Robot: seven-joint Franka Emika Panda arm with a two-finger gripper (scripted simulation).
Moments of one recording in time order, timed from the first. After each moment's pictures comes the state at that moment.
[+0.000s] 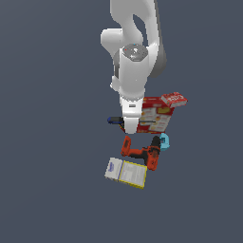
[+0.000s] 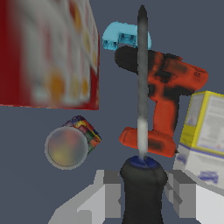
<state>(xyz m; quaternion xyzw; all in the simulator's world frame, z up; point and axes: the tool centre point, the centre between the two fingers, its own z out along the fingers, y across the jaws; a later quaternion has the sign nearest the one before) -0.042 0.035 0.182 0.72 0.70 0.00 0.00</state>
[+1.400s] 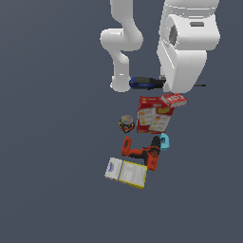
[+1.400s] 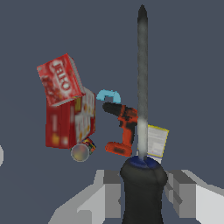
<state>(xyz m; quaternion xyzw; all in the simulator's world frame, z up) 0.004 0.121 0.403 0.72 0.70 0.00 0.00</state>
